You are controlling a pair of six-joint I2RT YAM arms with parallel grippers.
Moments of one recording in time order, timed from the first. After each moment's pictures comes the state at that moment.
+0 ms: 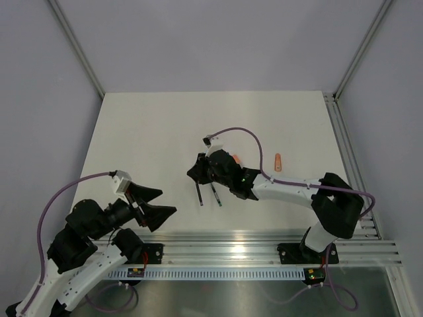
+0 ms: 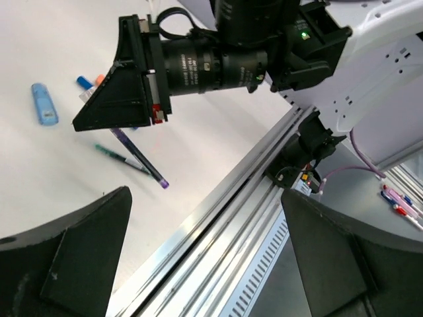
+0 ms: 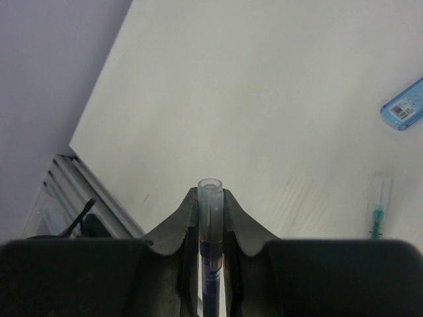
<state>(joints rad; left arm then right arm) -0.73 0.18 0.72 -0.64 0.24 -0.44 1.01 1.57 0.96 0.23 0.11 0.70</state>
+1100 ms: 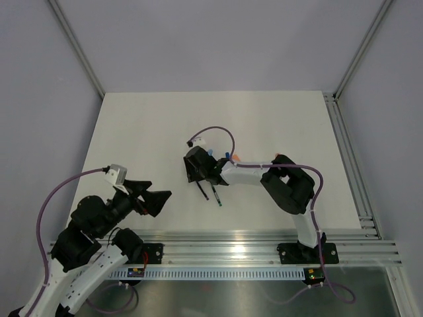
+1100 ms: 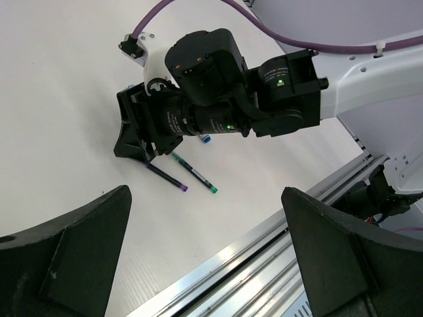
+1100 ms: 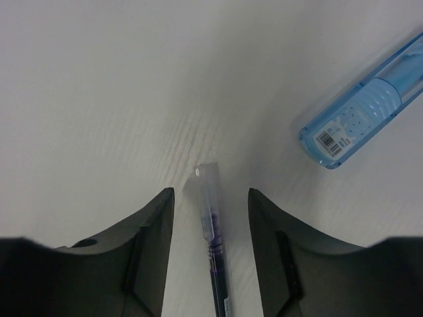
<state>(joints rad) -0.66 0.19 0.71 -0.67 0.01 -0.44 0.96 2.07 1.34 -0.04 0.22 0.52</state>
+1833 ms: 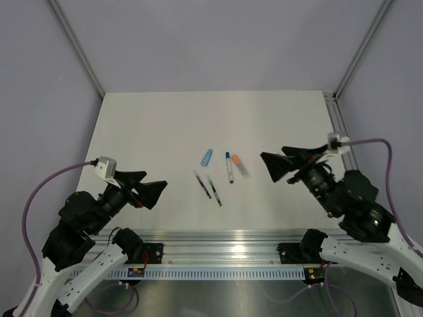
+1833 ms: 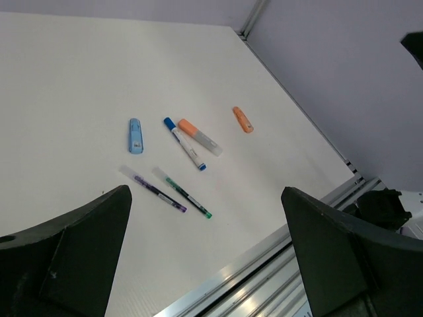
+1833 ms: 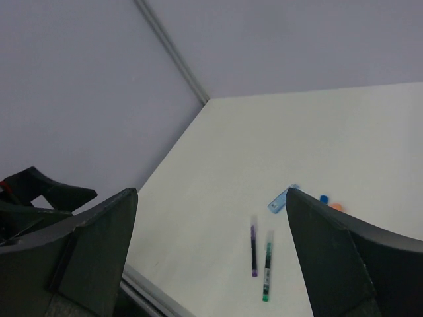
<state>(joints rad) -0.65 0.27 0.84 -0.64 -0.01 -0.43 0.99 0.63 0.99 -0.26 0.40 0.46</state>
